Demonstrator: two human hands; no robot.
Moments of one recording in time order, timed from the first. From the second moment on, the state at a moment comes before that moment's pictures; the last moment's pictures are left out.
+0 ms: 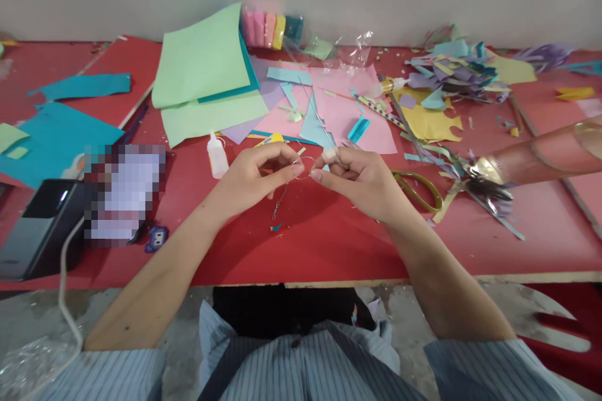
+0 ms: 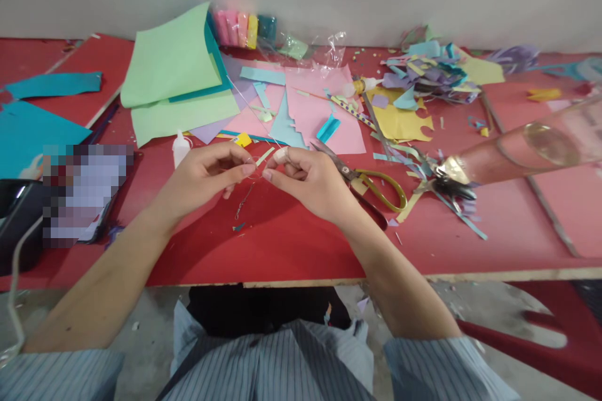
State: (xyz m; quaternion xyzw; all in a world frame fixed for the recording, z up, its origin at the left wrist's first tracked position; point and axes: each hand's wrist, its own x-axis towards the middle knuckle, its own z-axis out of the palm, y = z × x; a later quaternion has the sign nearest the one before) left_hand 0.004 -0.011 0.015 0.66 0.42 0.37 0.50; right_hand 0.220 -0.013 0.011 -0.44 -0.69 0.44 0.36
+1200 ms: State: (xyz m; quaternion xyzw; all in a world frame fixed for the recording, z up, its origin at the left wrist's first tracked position) left_hand -0.004 -0.007 0.025 0.46 0.38 0.26 0.76; right_hand 0.219 -0.017 0.012 -0.45 -0.73 0.41 0.32
